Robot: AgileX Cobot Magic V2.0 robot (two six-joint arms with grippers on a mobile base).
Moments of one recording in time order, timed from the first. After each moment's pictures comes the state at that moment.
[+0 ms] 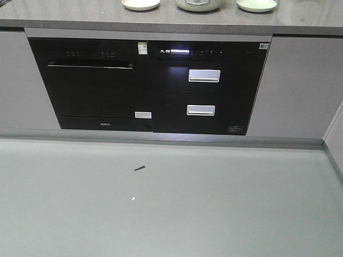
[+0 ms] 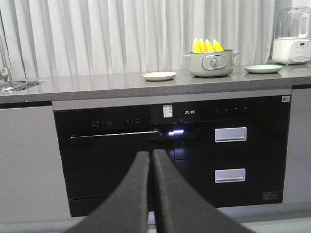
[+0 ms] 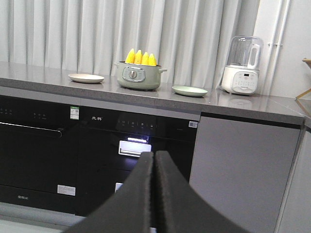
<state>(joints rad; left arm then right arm) -0.07 -0.01 0.03 0.06 -0.01 -0.06 0.02 -0.01 0.03 -0.04 -0.03 -0.02</state>
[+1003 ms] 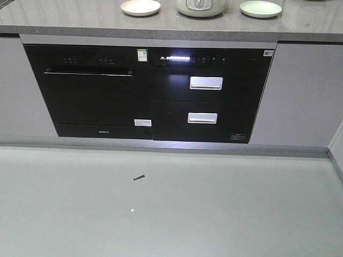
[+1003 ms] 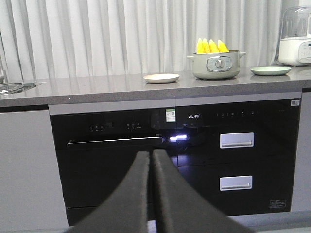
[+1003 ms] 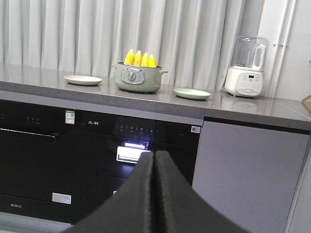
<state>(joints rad) -0.07 -0.01 0.03 0.06 -0.01 -0.06 0.02 -0.01 0.03 -0.04 -0.03 -0.02</state>
